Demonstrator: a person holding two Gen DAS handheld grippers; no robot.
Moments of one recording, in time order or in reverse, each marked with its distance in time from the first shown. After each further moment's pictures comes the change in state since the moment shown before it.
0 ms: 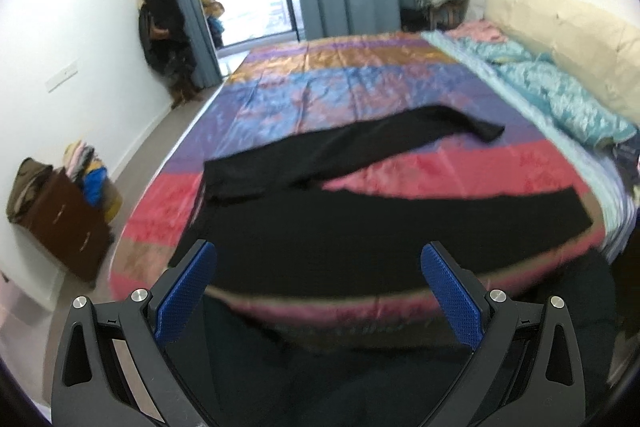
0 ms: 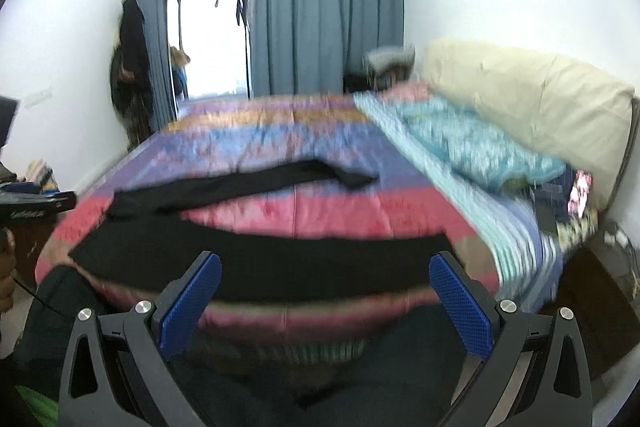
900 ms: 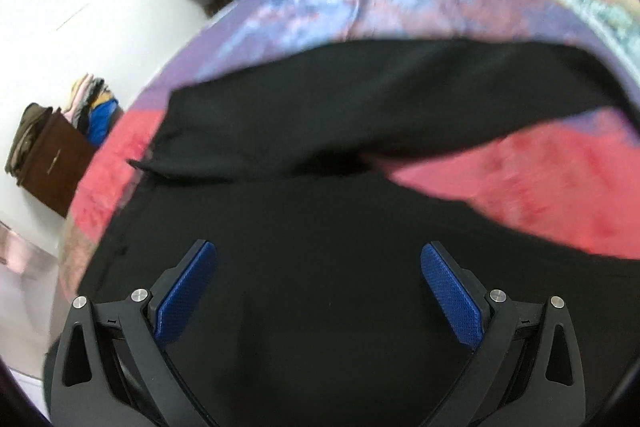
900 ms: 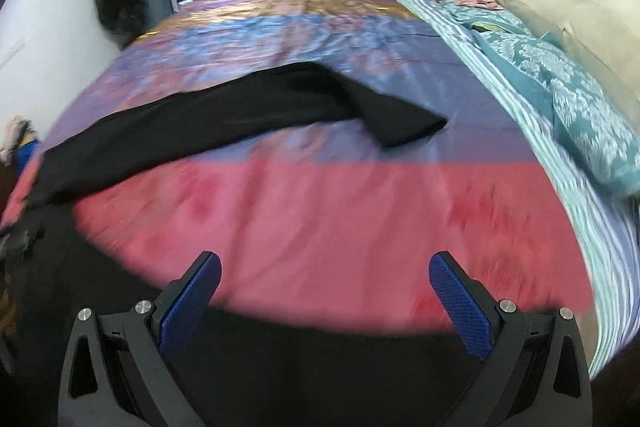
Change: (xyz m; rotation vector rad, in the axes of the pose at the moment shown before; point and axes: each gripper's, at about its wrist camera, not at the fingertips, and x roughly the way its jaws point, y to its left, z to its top) left arm 0.350 0.008 -0.005 -0.087 0.328 0.231; right arm 0.444 -0.046 0.039 -0.057 0.465 0.089
